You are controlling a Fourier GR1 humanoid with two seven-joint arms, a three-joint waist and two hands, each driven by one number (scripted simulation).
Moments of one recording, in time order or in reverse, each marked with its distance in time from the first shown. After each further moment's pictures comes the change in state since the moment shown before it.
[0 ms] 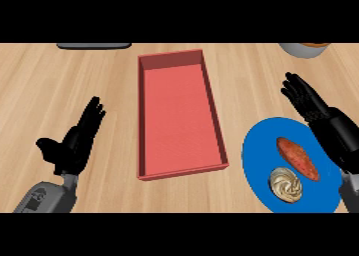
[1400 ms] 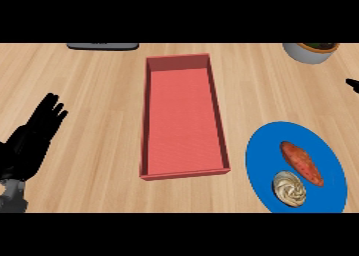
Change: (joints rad) left arm 0.100 0.171 0.156 -0.214 0.132 -0.057 0.236; right arm -0.063 -0.506 -0.122 0.238 0.360 0.460 -0.600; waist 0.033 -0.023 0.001
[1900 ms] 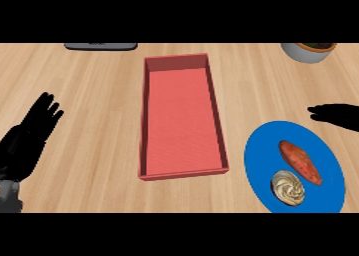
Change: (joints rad) left arm 0.010 -0.002 0.034 -0.022 -0.008 -0.011 0.033; right arm -0.042 -0.026 0.204 -0.015 0.268 -0.004 0.037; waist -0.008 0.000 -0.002
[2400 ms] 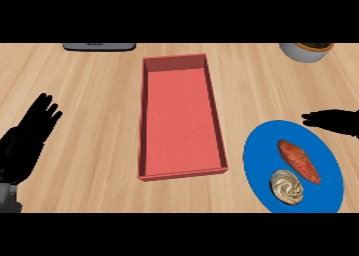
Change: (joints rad) left arm 0.021 -0.031 0.035 -0.045 -0.032 -0.015 0.039; right arm -0.037 0.034 0.066 0.078 0.139 0.030 0.015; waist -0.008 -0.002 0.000
